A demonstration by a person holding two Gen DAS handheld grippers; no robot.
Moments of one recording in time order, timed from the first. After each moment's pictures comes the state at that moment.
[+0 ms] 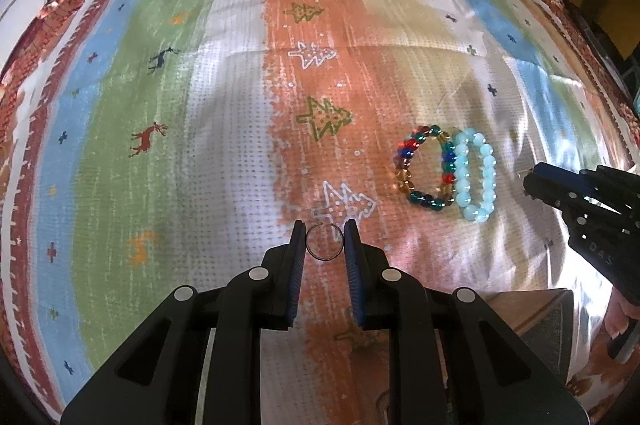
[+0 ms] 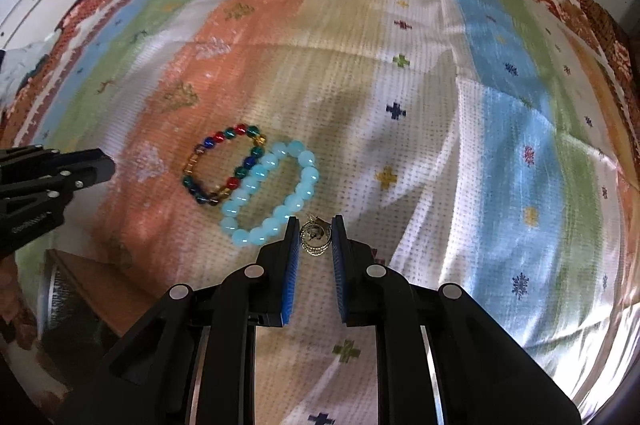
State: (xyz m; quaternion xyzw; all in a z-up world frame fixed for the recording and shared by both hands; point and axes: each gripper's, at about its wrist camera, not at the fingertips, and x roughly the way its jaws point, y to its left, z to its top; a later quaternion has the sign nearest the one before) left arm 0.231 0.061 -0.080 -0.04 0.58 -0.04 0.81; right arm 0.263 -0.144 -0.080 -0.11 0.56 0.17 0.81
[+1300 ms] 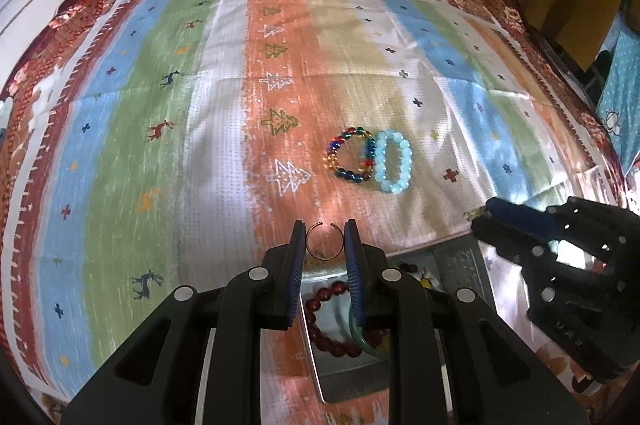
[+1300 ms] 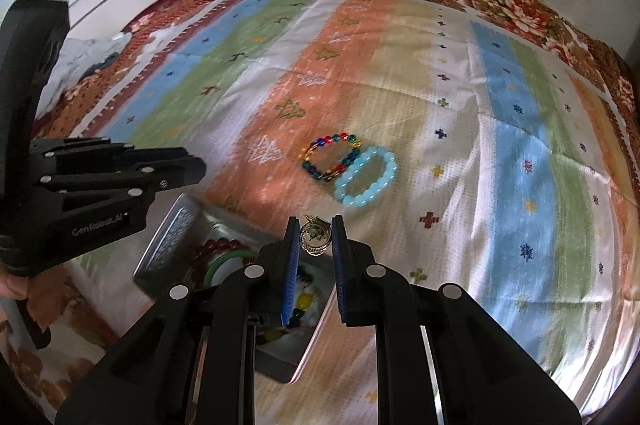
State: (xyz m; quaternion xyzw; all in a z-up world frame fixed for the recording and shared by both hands) left arm 0.155 0.039 -0.024 -0.06 0.52 -0.07 0.85; right arm 0.170 -0.128 -0.020 -0.10 0.49 0.24 0.83
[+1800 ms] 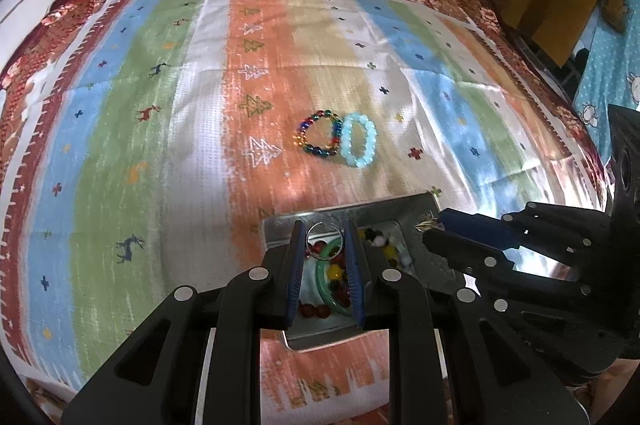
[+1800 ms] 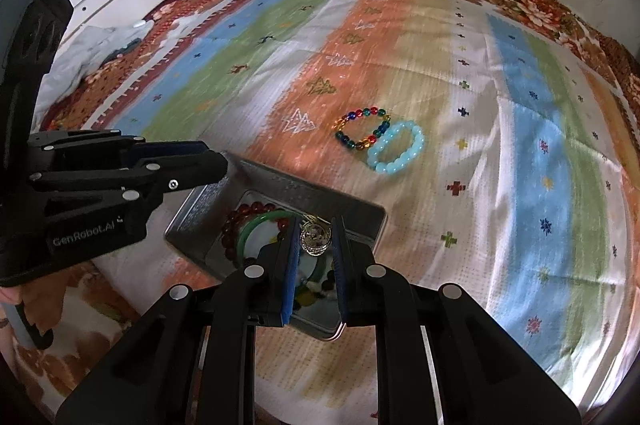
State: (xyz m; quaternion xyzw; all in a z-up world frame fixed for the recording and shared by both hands) left arm 0.118 0.029 -0.017 -0.08 0.51 -0.10 0.85; right arm 0.136 -0.126 -0.024 -0.09 0.50 0.27 0.82
